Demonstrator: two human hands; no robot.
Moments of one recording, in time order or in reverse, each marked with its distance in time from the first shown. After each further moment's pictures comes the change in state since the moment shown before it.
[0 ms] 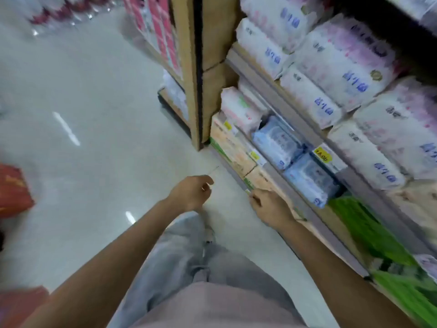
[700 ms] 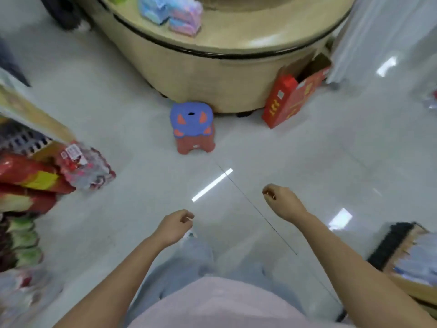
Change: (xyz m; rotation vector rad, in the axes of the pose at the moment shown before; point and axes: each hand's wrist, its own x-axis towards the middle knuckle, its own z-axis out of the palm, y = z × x) left_hand -0.455 -0.241 0.216 -1.157 0.889 -1.148; right_hand -0.102 -0.421 0.282 -0.657 -0.680 -1.136
